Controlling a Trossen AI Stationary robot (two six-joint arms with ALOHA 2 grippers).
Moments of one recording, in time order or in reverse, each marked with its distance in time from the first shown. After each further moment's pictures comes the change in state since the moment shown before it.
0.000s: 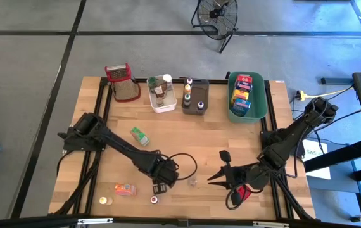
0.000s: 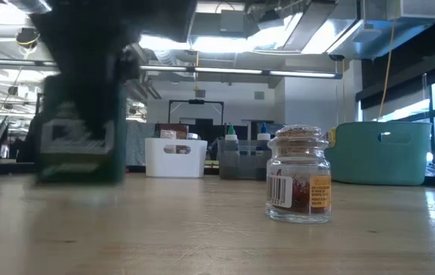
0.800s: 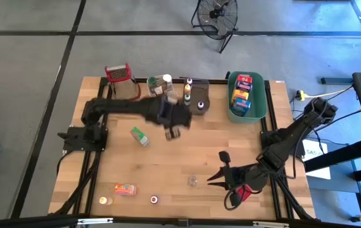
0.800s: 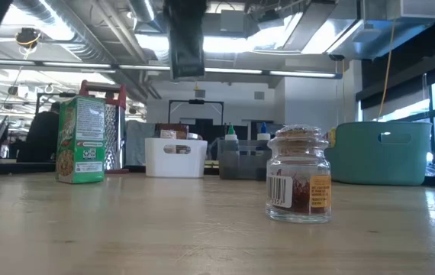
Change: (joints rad) left arm 0.405 -0.003 0.608 -0.584 -0.391 0.309; right arm 0.000 0.015 0.000 0.009 0.001 0.018
